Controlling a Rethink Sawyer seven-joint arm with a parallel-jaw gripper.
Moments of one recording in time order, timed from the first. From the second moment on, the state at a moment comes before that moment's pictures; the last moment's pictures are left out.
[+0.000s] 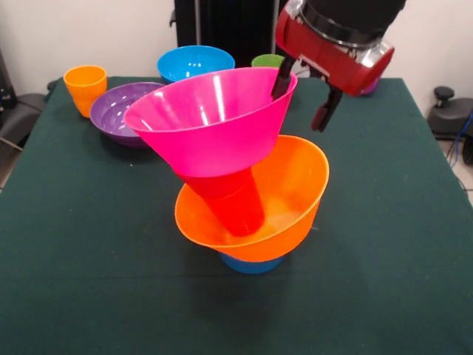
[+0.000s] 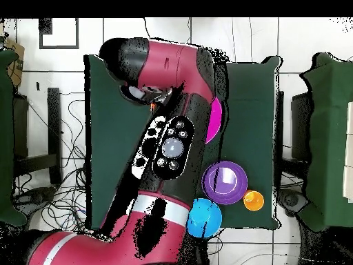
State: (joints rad) arm 0.07 -0.34 -0.46 0.88 0.23 1.25 2.24
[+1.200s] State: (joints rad) arm 0.08 -0.46 -0.51 0.88 0.22 1.44 2.24
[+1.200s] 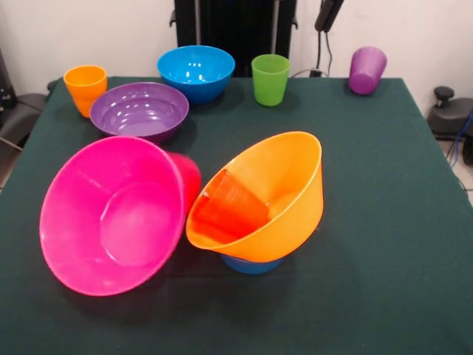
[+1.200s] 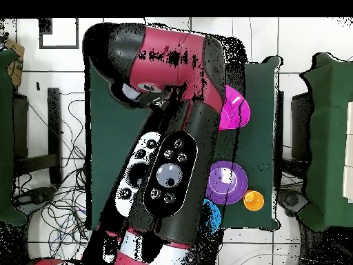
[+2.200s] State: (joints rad) arm 0.09 -0.61 -0.51 1.06 0.16 1.35 2.24
